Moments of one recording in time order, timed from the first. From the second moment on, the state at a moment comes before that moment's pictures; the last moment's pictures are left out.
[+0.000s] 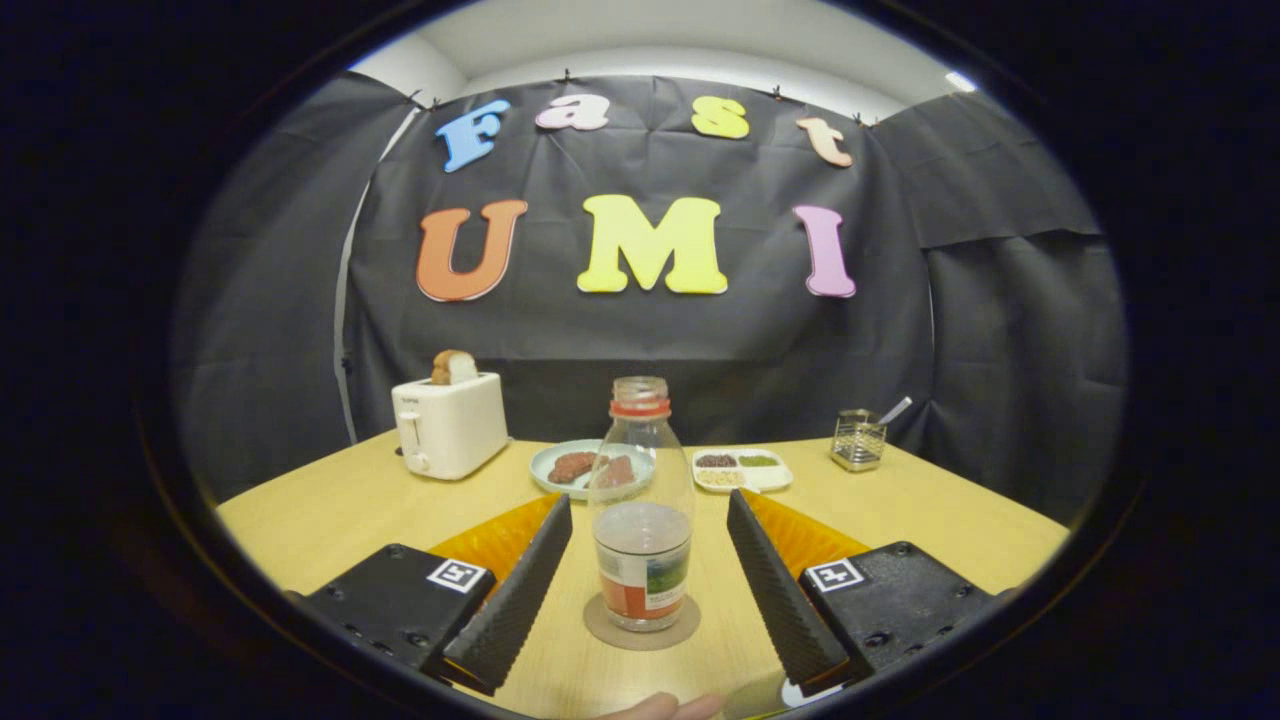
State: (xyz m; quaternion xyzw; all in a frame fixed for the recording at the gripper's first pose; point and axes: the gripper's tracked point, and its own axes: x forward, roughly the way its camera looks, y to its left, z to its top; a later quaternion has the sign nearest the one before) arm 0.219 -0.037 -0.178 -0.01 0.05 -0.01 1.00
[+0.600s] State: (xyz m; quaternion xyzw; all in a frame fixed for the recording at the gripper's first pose) arm 0.114 -0.027 -0.069 -0.02 0.00 -0.01 1.00
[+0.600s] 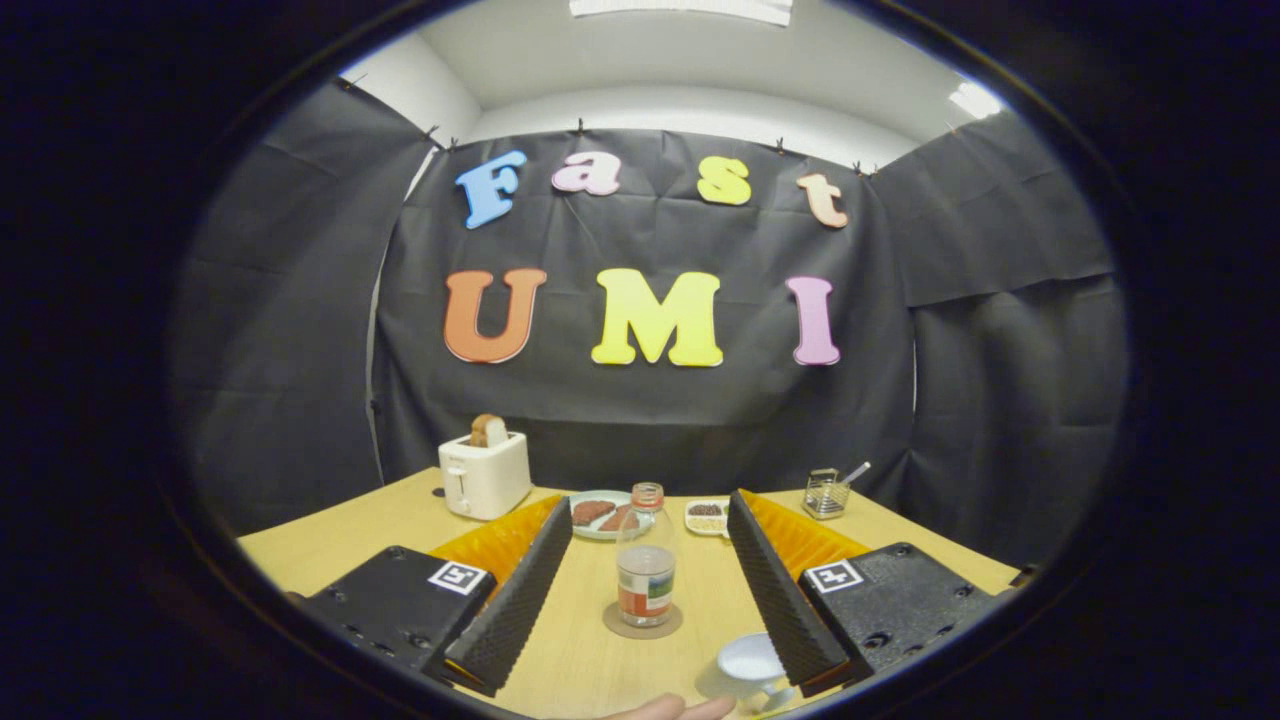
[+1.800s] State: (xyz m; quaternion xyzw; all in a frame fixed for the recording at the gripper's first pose) arm -0.097 -0.037 0.052 0.01 -0.05 0.02 1.00
